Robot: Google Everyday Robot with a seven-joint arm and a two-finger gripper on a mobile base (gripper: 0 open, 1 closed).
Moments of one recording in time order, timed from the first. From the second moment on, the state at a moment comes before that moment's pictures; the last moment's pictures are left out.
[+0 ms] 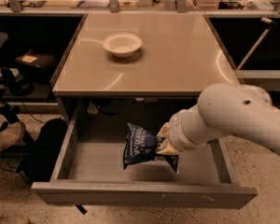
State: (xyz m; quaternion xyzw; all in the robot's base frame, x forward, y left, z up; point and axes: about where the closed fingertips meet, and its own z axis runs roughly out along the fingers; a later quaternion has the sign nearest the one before) arm 0.456 -0.072 0.737 -0.69 0.68 0.05 0.26
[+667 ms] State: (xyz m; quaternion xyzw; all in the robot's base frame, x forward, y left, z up) arm 0.529 -0.020 0.669 -0.70 0.67 0.06 0.24
